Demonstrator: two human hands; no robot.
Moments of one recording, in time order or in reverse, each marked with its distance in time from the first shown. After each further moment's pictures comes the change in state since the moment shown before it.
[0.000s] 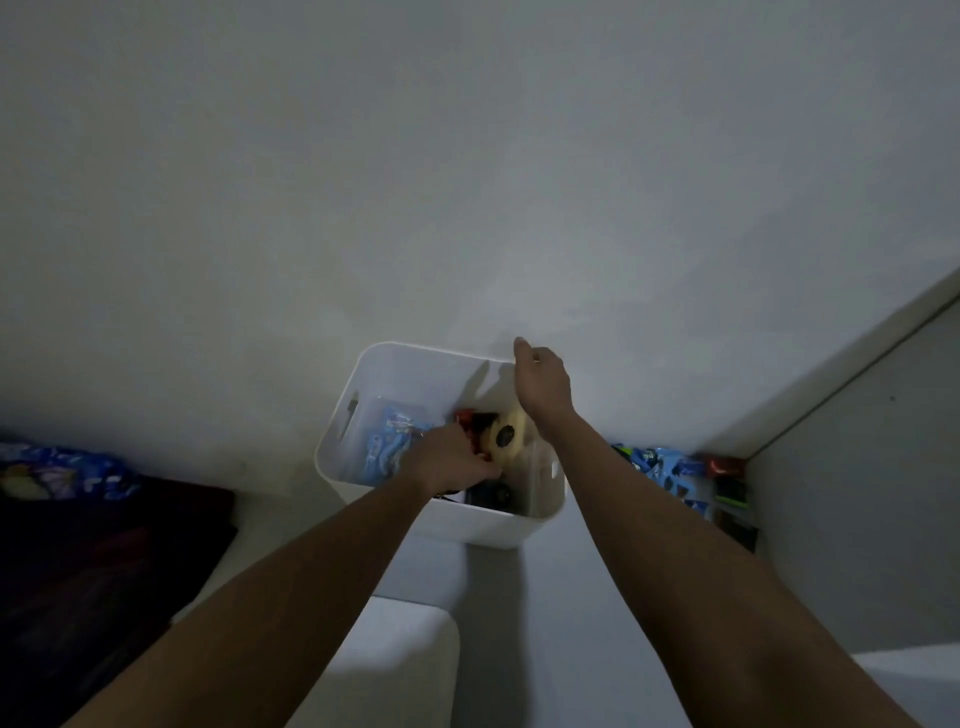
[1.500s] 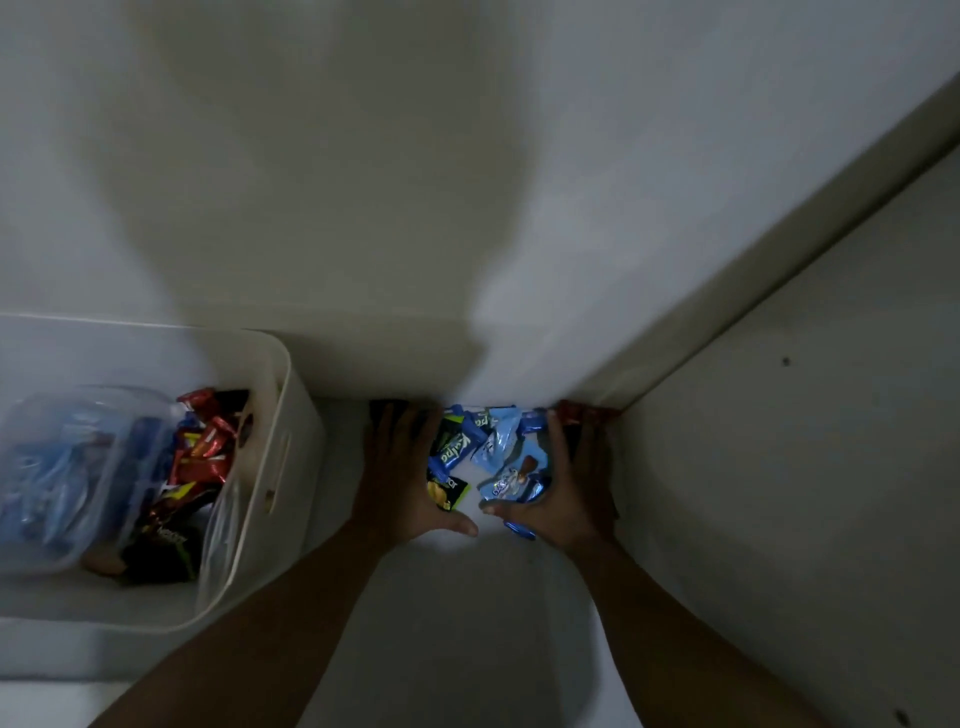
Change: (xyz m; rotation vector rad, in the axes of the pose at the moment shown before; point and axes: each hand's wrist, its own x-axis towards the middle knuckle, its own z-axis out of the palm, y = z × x) left_hand 0.147 0.106 0.255 0.292 0.166 0.371; right_hand 0.076 0.345 -0.220 -0.631 -0.045 -0.125
